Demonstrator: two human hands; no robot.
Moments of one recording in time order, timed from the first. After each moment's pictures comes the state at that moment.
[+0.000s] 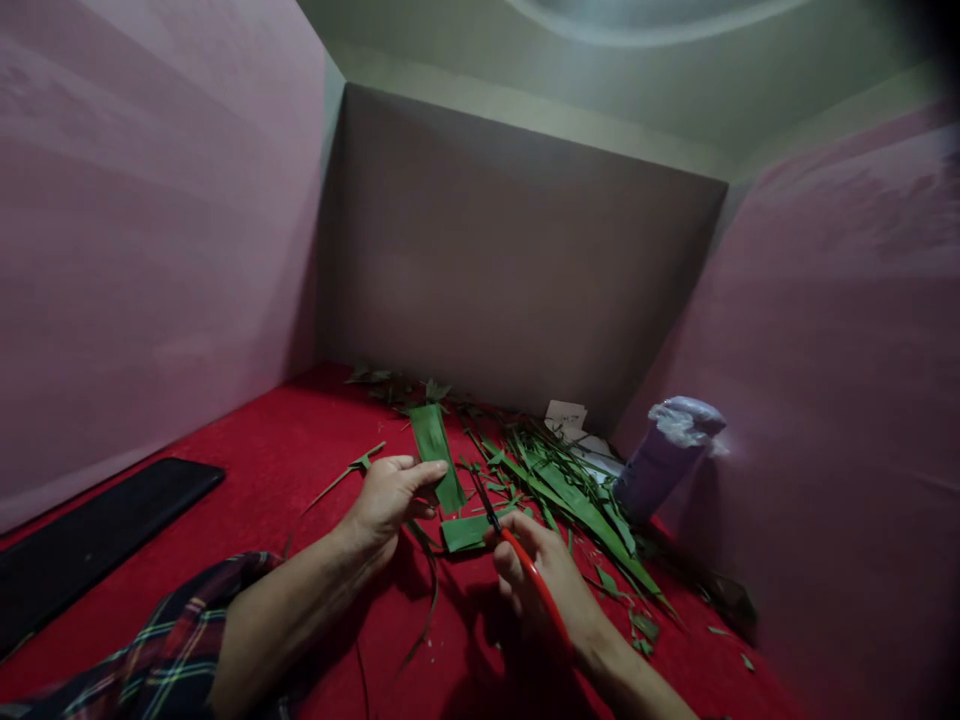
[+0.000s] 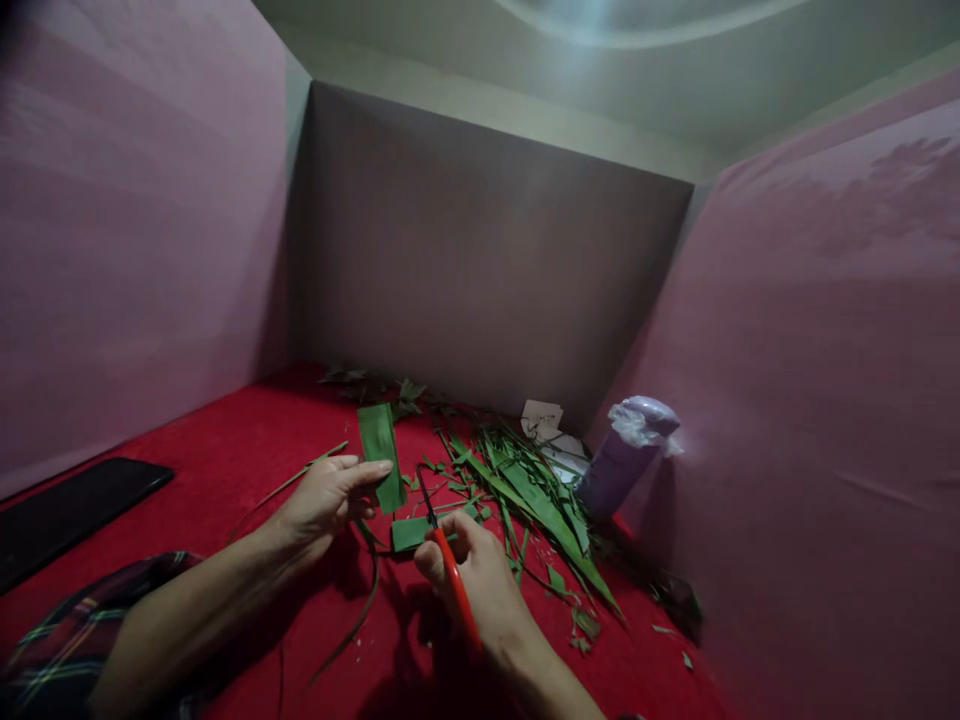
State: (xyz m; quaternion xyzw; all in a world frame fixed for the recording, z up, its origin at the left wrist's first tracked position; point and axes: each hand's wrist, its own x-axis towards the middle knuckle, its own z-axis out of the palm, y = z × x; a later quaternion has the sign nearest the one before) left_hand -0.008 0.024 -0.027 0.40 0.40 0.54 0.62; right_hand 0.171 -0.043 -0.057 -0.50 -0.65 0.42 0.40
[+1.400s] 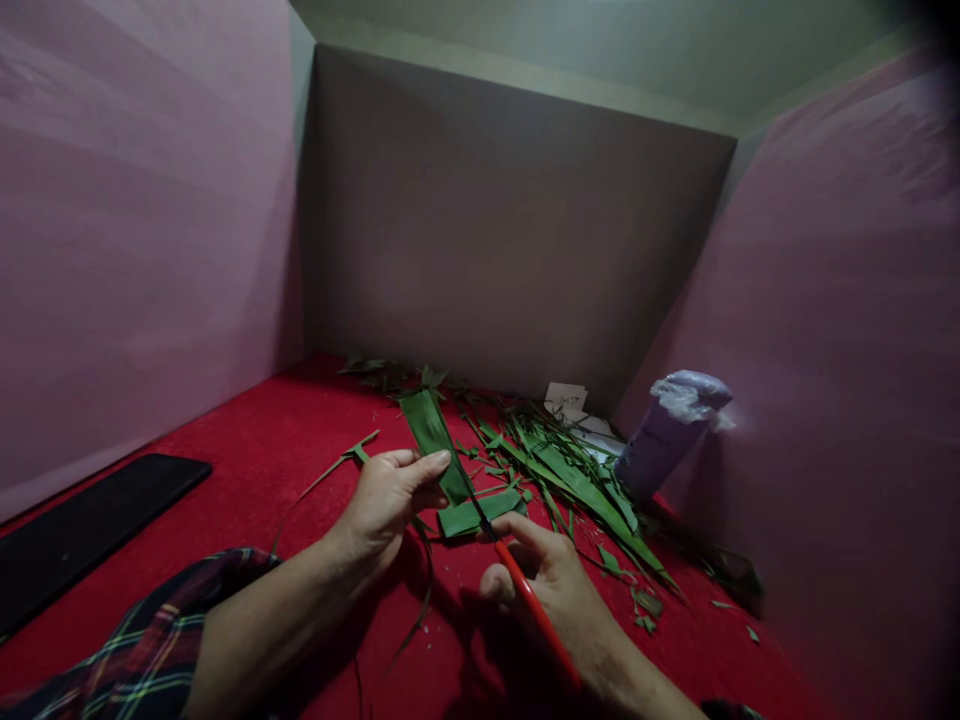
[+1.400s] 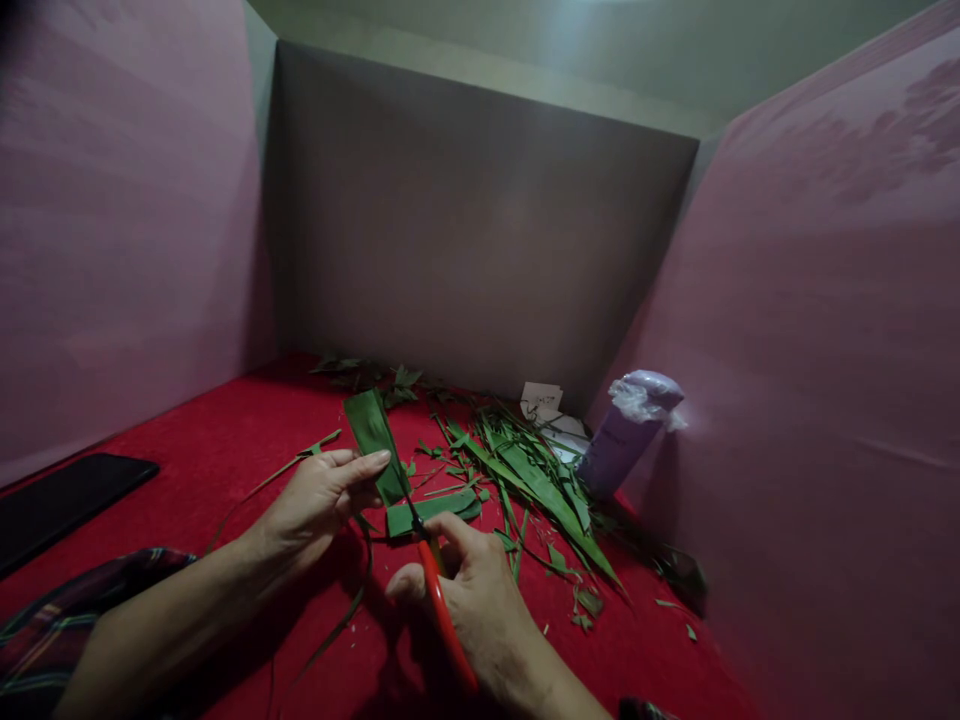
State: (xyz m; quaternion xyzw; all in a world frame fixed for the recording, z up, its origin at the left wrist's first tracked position) left_hand 0.003 0.011 -0.025 0.39 0.38 0.54 0.64; right_hand 0.162 -0.063 -0.049 -0.50 -0.62 0.45 0.40
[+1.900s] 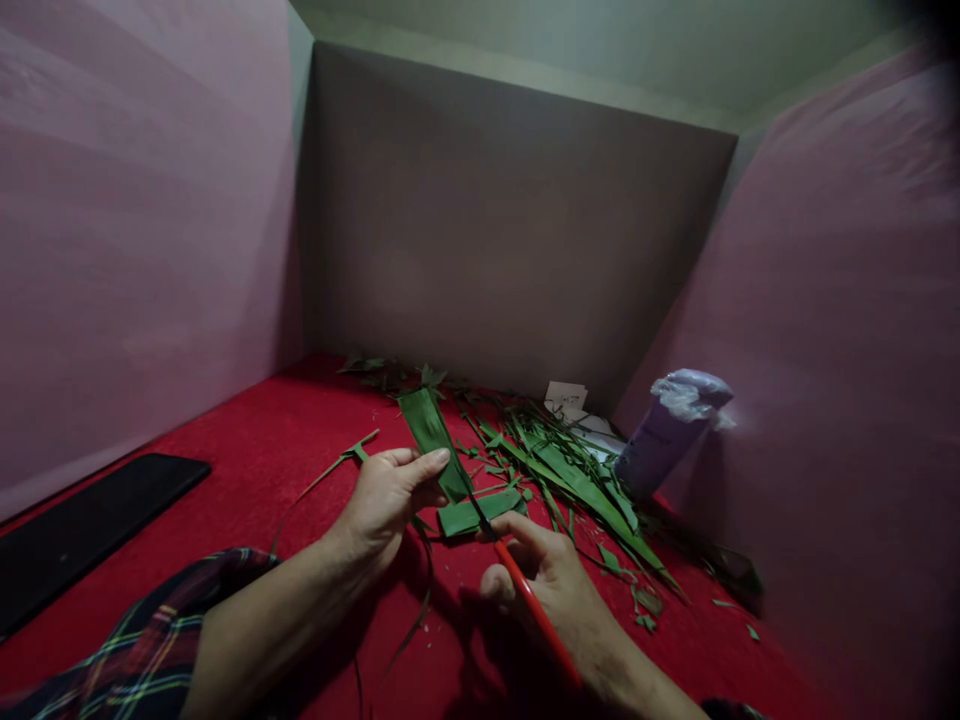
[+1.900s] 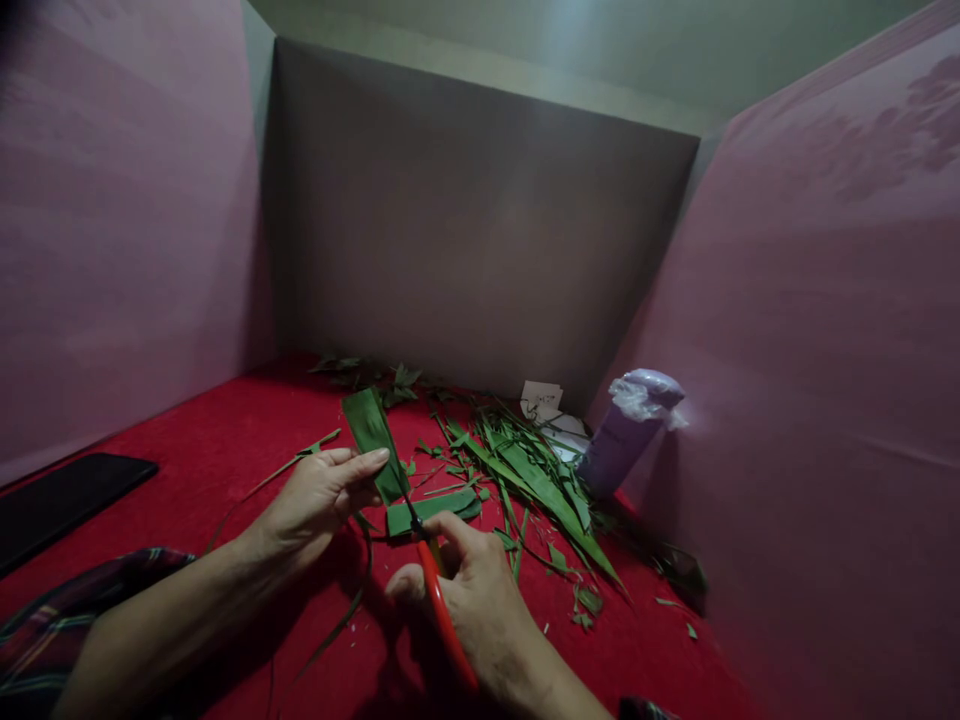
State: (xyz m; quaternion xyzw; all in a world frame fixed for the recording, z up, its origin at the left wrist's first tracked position) left_hand 0.003 0.010 -0.026 0.39 0.38 0.54 0.64; right_hand 0.163 -0.063 -0.048 -0.50 -0.63 0.45 0.39
